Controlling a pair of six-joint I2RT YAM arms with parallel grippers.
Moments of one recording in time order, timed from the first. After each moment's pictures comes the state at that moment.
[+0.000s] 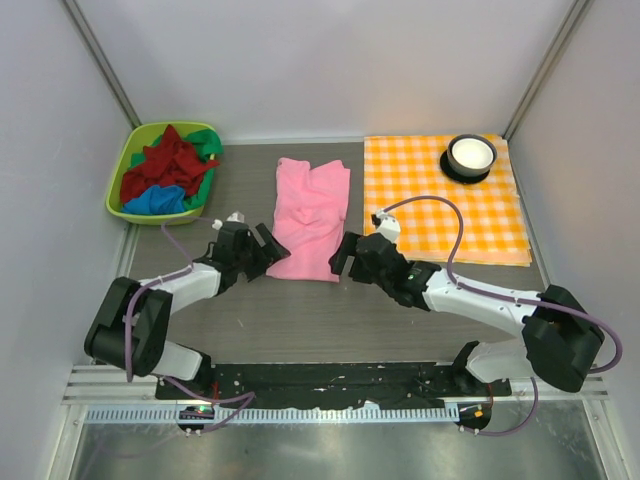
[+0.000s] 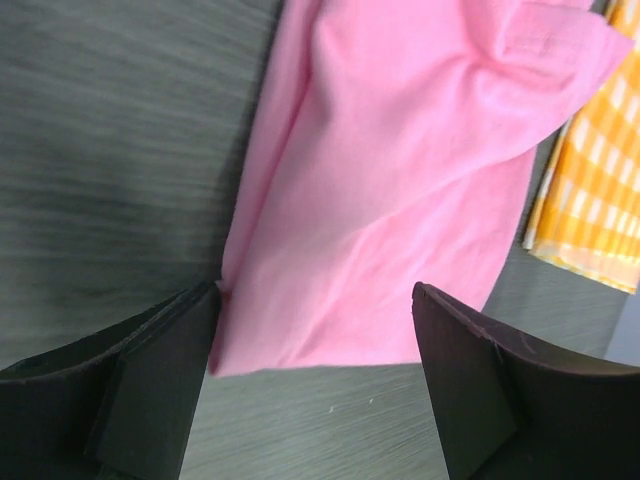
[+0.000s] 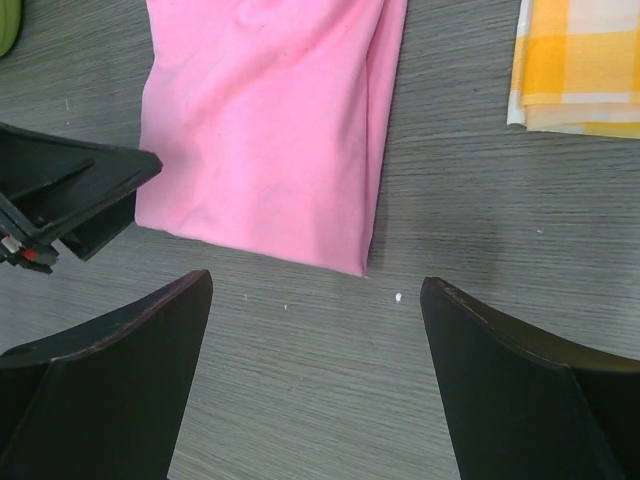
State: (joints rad) left arm -0.35 1.40 0.55 0.09 0.10 -0.88; right arm 0.86 1.31 0.73 -0.08 0.33 0.90
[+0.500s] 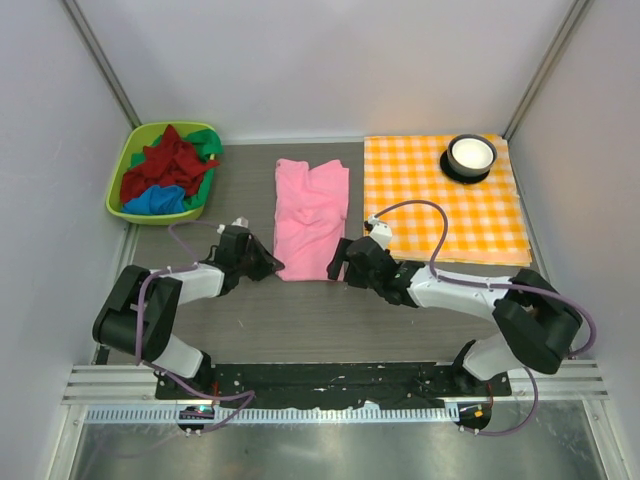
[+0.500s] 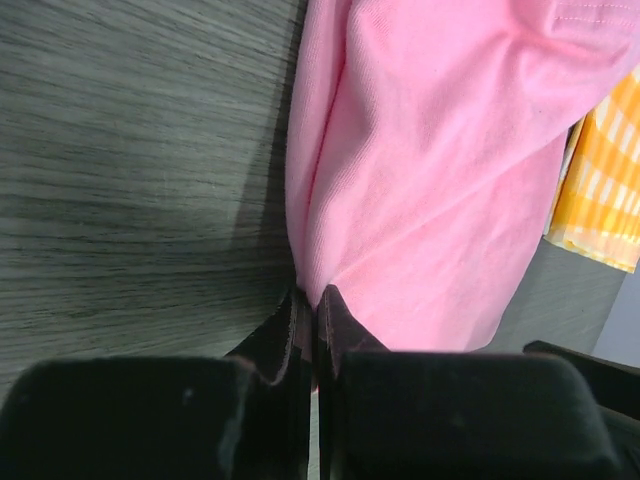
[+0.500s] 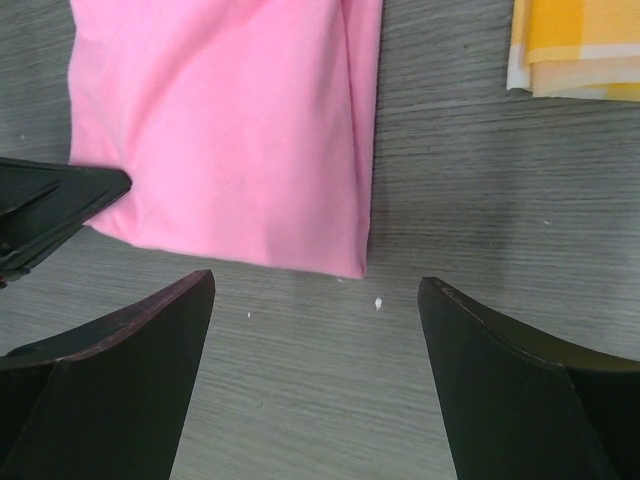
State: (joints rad) left arm -0.34 1.52 0.53 0.22 0.19 -0.89; right arm 0.86 1.42 0.72 -0.05 0.31 0.92
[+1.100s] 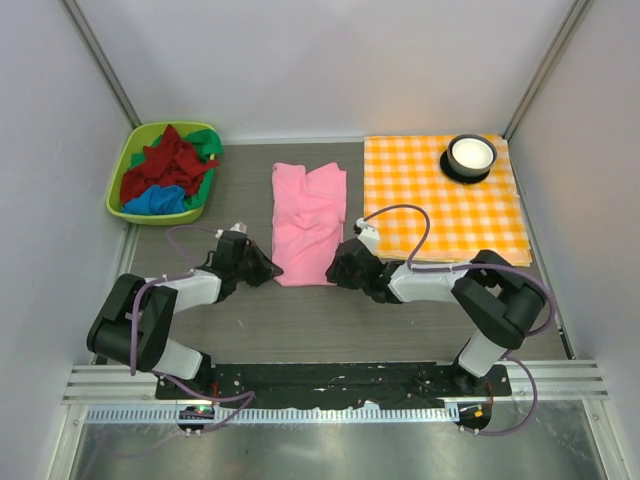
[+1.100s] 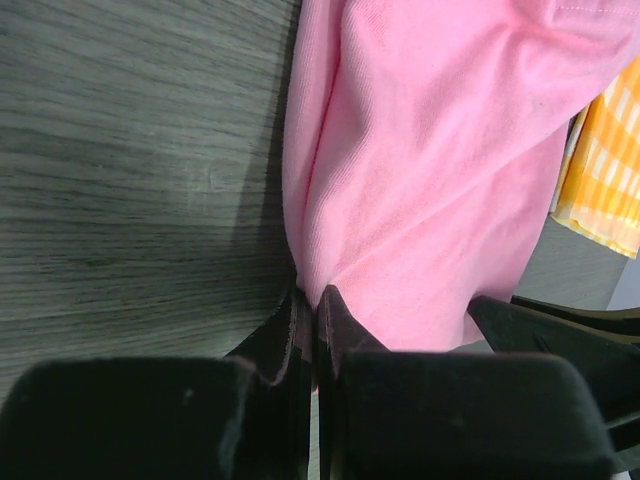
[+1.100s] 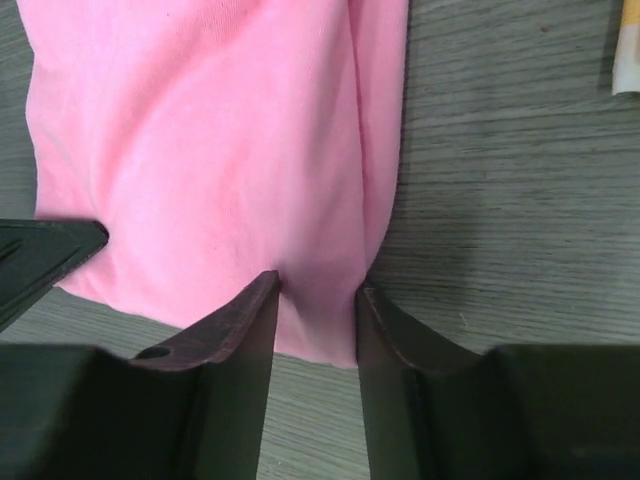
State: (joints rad) left arm -0.34 1.46 0.48 0.21 0.21 -0.90; right arm 0.86 1.65 0.74 0.13 0.27 0.95
